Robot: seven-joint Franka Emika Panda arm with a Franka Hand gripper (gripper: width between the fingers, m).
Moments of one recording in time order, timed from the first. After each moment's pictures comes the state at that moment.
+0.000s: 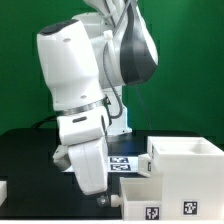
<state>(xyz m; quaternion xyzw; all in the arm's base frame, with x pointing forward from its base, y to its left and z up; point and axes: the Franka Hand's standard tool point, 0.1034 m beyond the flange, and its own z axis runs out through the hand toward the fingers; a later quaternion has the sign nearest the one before) 0.533 -0.025 0.015 -0.73 -0.67 -0.09 0.09</state>
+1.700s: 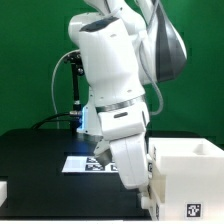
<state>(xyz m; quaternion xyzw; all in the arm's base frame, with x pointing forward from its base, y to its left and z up) 0.541 0.034 0.021 -0.75 -0.64 -0.10 0.10</state>
